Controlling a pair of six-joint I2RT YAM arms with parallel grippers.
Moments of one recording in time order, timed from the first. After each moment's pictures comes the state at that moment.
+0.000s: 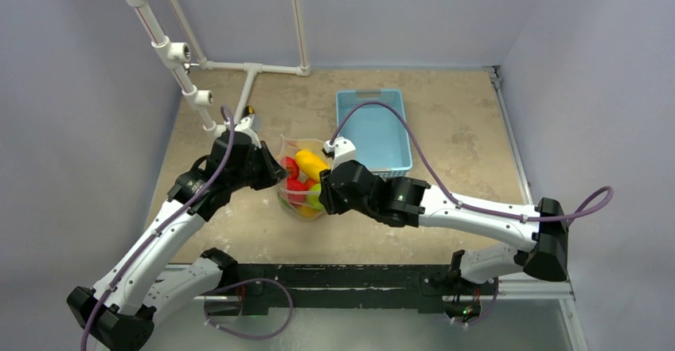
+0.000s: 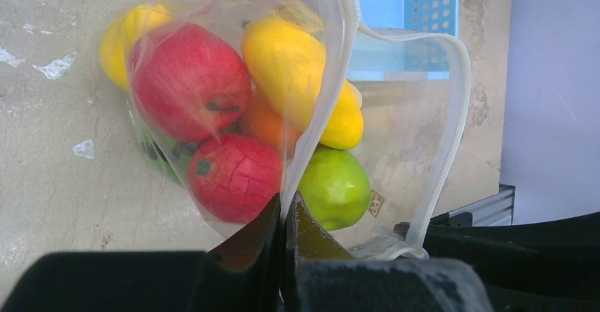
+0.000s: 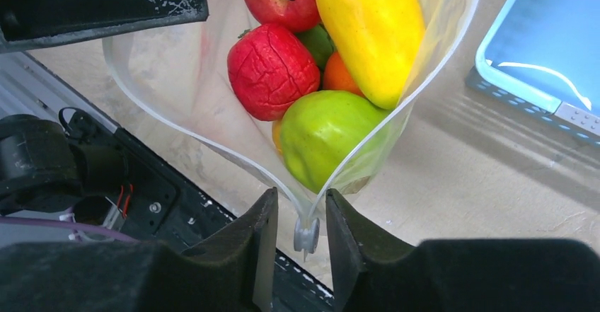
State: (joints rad) left arm -0.51 0.89 0.93 -0.70 0.05 -0.75; right arm 1.22 1.34 1.15 -0.49 0.35 0.62
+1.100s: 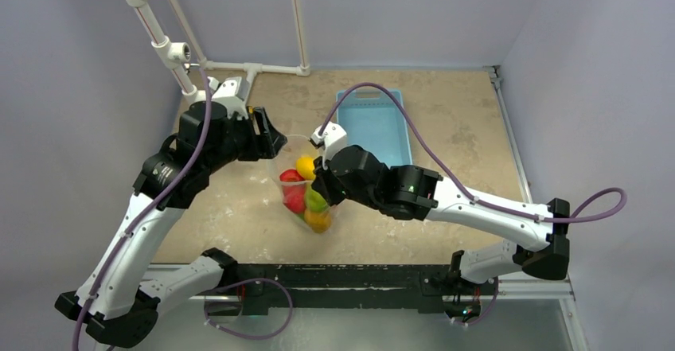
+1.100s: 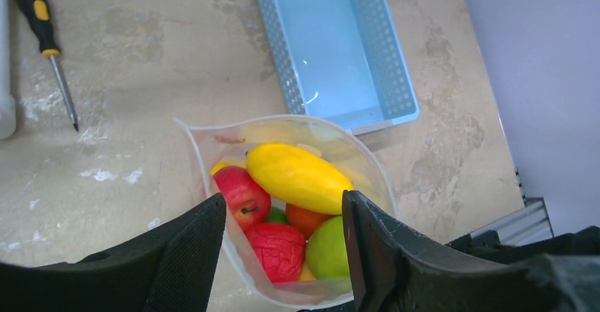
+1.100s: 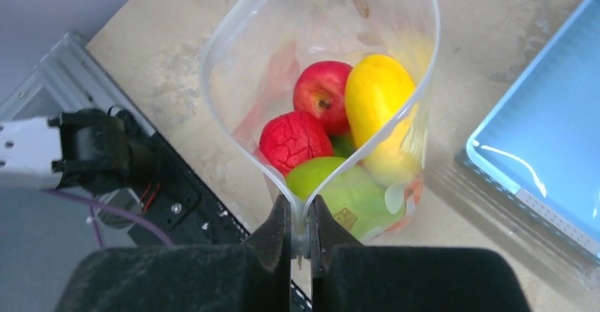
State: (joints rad) left arm -0.51 0.96 1.33 -0.85 -0.05 -0.51; right arm 1.24 1.35 1.37 -0.57 0.35 0.42
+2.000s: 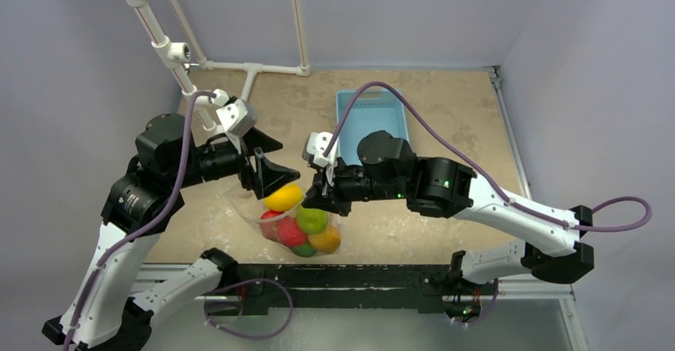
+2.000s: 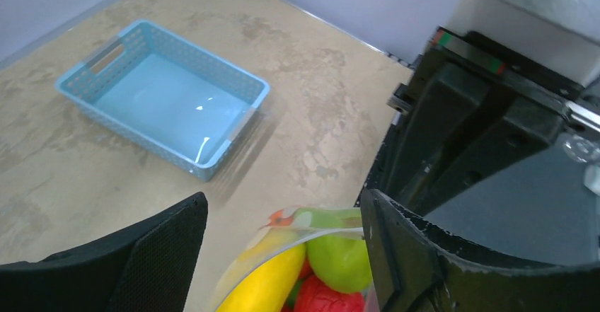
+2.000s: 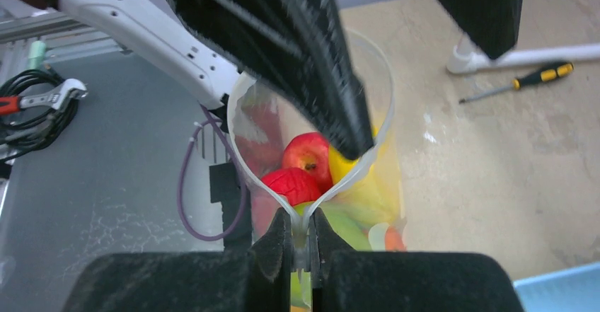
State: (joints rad) left arm -0.52 0.86 1.41 -0.78 0.54 -0.09; right arm 1.25 1.28 1.52 -0.61 -0.13 0.04
